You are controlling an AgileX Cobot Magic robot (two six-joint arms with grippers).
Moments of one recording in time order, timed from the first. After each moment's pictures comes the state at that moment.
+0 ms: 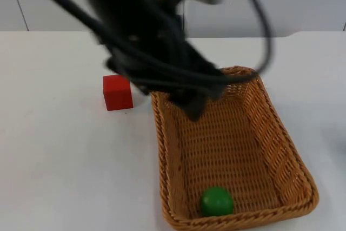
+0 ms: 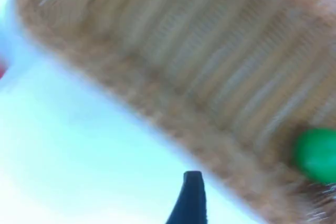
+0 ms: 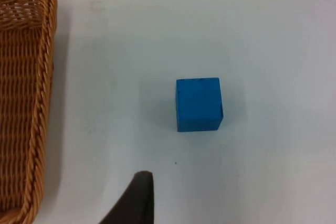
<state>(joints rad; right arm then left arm) 0.07 0.74 -0.64 -0.05 0.77 0.02 -0.69 1.68 -1.15 -0.03 0.75 -0.04</state>
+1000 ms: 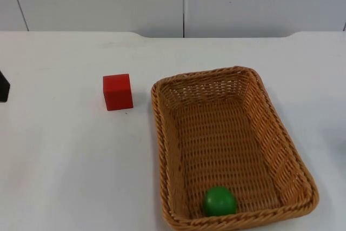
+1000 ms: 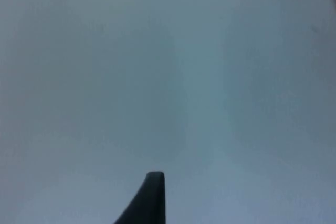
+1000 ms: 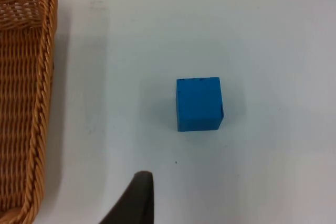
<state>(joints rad) 0.07 0.74 -0.64 -0.05 0.77 0.02 -0.13 1.07 -0.69 -0.09 0.75 -0.06</state>
